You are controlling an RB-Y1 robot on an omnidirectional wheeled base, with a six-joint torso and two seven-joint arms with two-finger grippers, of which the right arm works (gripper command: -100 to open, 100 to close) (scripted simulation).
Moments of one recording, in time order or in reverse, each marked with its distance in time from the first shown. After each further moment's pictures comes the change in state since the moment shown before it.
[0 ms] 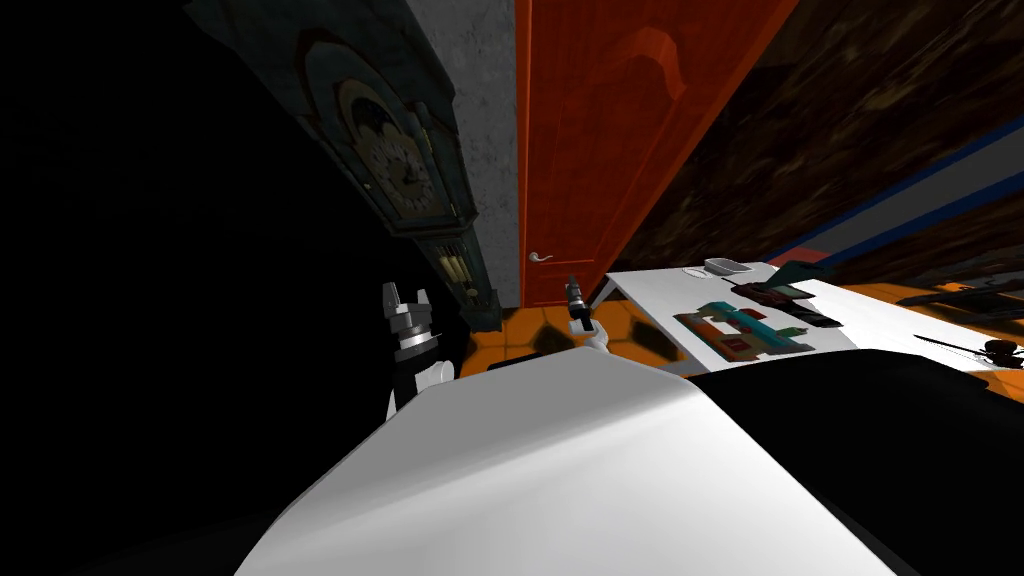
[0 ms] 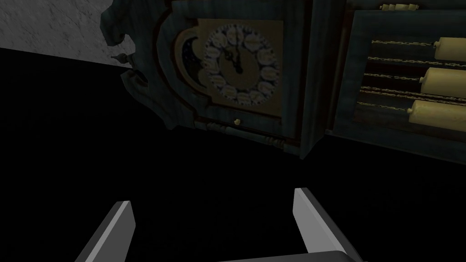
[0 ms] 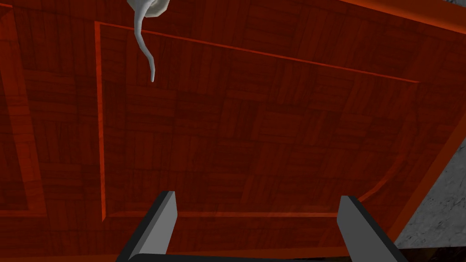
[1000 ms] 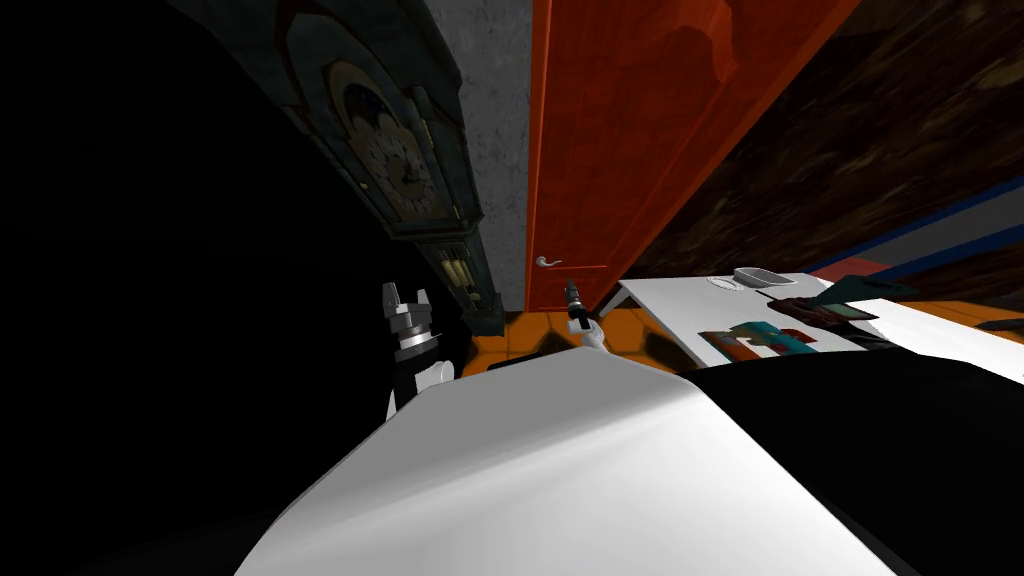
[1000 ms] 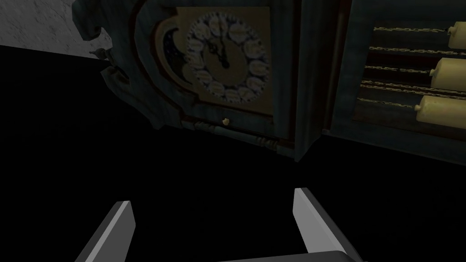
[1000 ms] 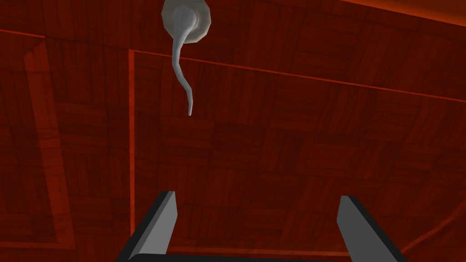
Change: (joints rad) arm -0.108 -0.015 -0.053 0.232 0.014 -0.027 -0.008
